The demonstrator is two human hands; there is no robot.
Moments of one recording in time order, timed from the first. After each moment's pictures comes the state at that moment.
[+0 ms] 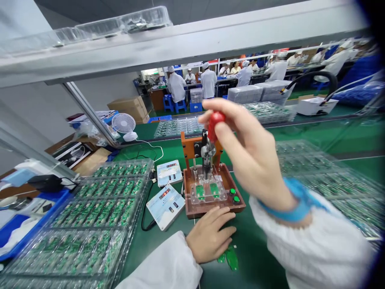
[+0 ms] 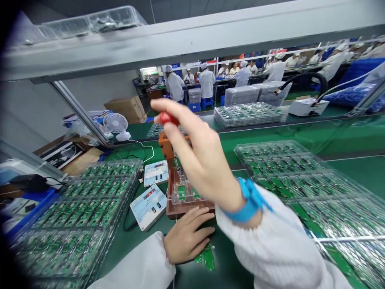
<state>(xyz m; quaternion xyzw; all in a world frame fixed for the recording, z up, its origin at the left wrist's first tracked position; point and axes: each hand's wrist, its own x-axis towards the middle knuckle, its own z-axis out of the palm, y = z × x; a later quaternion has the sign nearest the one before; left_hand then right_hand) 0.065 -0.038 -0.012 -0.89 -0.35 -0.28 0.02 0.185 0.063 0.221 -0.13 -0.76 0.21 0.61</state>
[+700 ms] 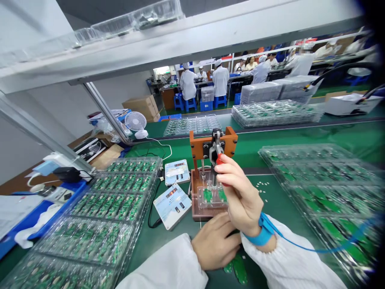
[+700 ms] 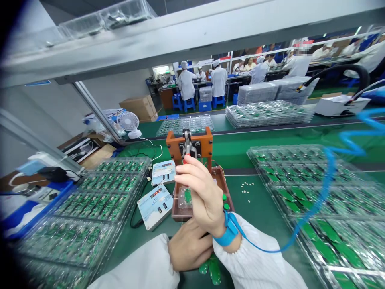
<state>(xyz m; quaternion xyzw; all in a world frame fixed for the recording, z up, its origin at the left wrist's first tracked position) 0.072 -0.031 -0.018 -0.88 -0.36 -0.31 0.01 0.171 0.052 0.101 -0.04 -0.70 0.23 0.67</state>
